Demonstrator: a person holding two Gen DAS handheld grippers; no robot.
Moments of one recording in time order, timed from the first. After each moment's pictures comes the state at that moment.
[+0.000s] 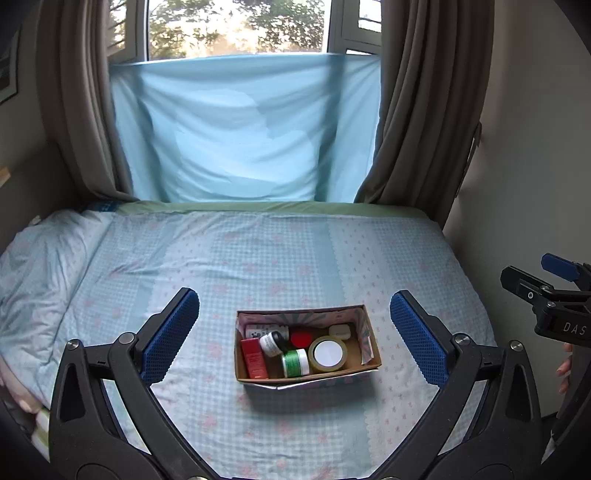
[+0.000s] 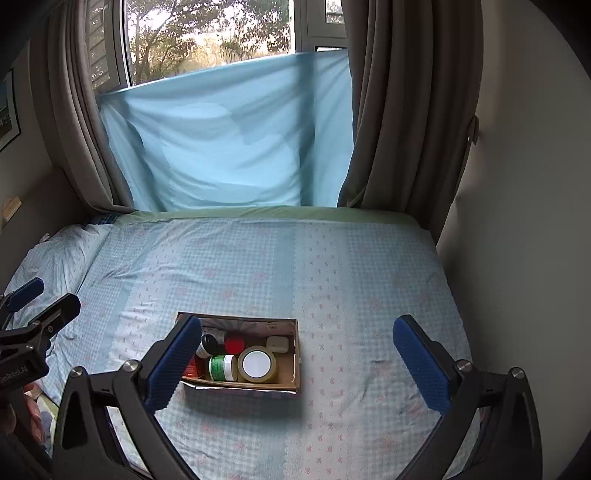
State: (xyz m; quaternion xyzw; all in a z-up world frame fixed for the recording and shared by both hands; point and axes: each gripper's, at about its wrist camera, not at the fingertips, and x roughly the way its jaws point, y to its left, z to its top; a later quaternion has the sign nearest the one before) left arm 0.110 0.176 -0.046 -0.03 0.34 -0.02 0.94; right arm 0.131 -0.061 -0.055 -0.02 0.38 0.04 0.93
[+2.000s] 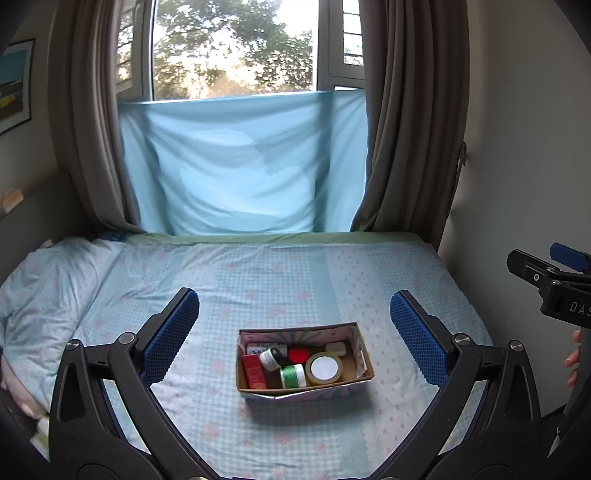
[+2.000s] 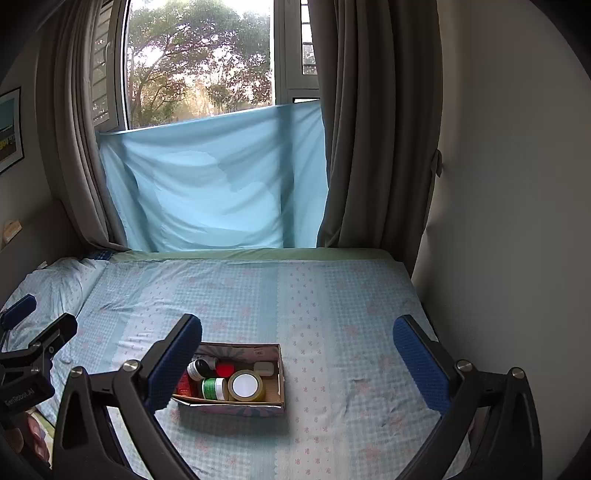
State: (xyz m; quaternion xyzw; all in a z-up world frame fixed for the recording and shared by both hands) left arm 0.047 0.147 -0.022 0.00 0.28 -0.01 0.96; right arm 0.069 -0.081 -0.027 0.00 0.30 0.01 0.95
